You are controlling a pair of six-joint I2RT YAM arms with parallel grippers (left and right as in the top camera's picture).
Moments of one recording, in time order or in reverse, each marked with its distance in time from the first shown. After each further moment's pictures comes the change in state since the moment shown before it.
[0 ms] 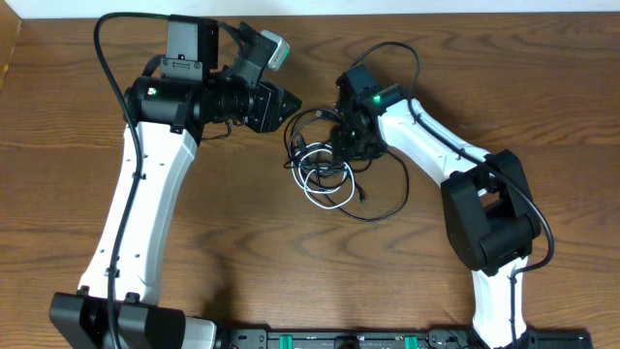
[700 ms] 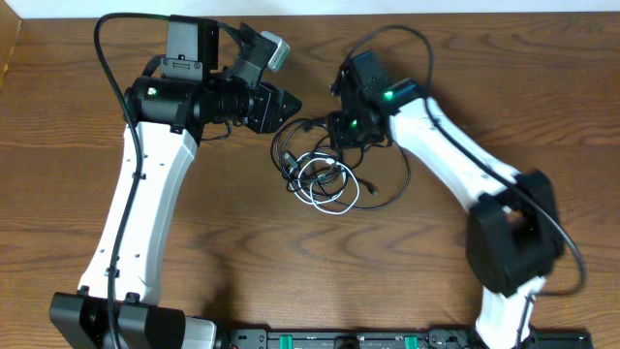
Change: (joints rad) left arm 0.000 0.000 0.000 -0.007 0.000 0.000; right arm 0.002 -0.157 -0.001 0.057 -0.088 -0.039
